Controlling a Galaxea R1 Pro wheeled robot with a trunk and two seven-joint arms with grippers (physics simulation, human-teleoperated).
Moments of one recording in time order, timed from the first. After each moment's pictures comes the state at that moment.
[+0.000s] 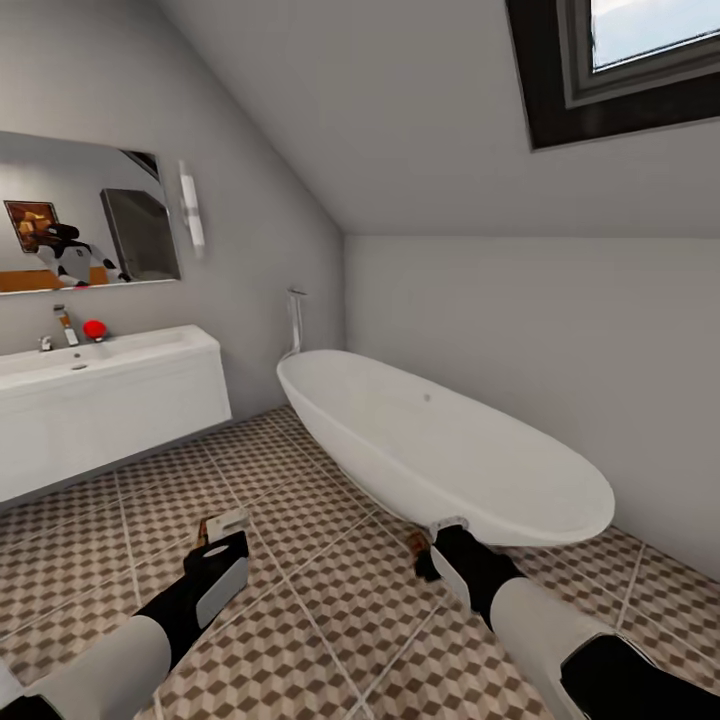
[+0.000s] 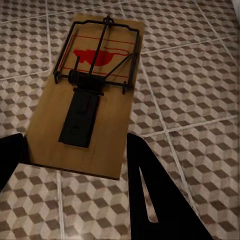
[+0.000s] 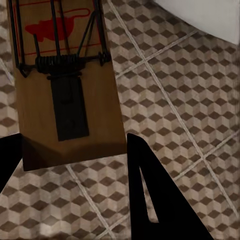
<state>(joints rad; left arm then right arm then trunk) -0.69 0.10 -0.59 -0.55 0.86 0.08 0.67 -0.83 0.09 0.45 -0.31 -0.28 0.59 -0.21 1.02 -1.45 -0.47</state>
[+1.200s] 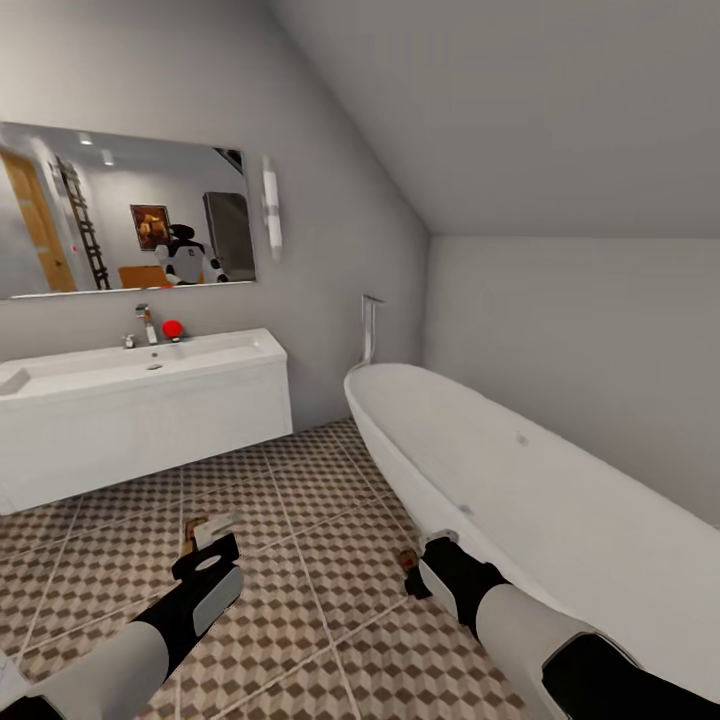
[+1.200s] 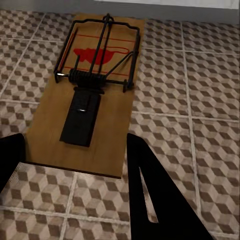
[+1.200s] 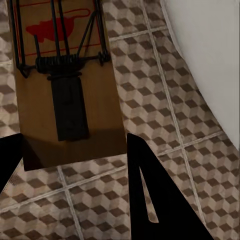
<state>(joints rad) -0.69 0.10 -0.58 -0.48 0.87 -0.07 0.67 -0.83 0.15 0.45 -0.22 -0.26 0.58 -0.21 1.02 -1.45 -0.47</state>
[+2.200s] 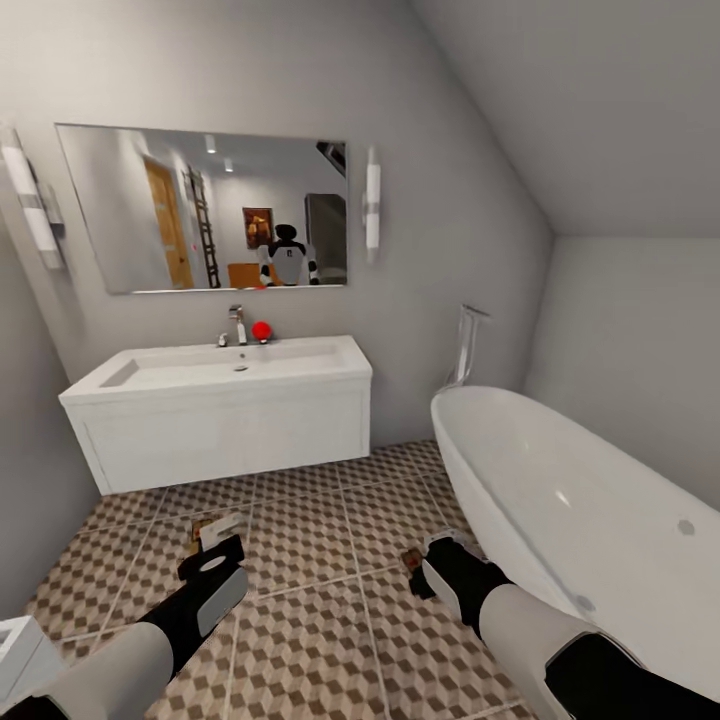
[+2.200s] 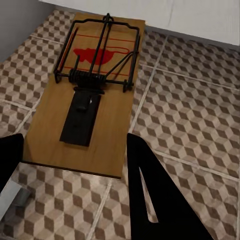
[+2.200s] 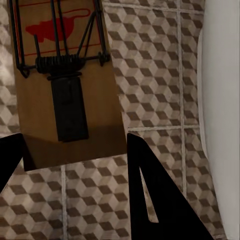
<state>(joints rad) -0.69 0.09 -0.59 -0.48 0.87 -0.07 0.66 -0.83 0.14 0.45 -0.22 -0.26 0.58 -0.22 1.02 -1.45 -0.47</state>
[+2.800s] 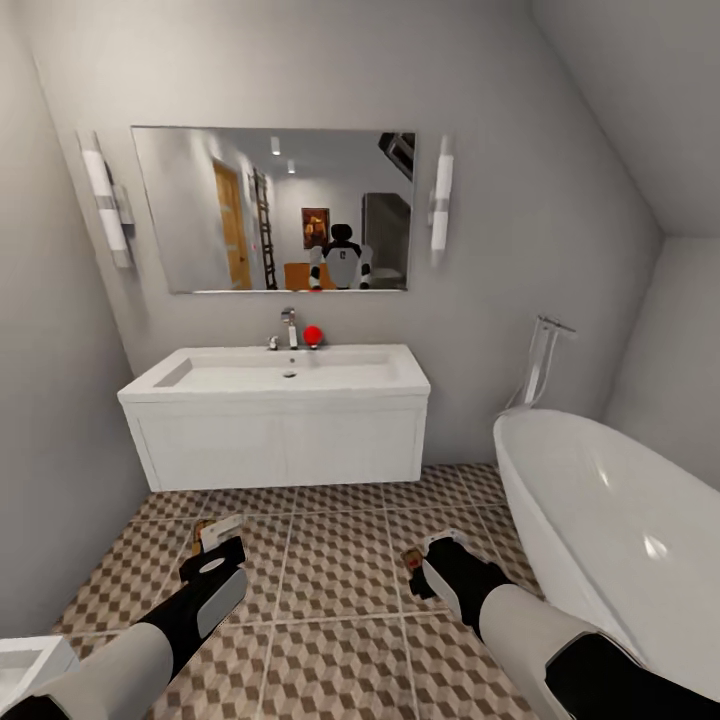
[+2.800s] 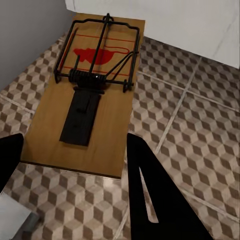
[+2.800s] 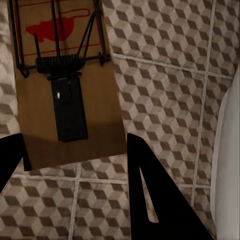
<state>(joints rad) -0.69 0.08 -0.59 -0.47 0.87 -0.06 0.63 -0.83 0.13 0.45 -0.22 -0.26 0.58 -0.22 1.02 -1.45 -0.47</state>
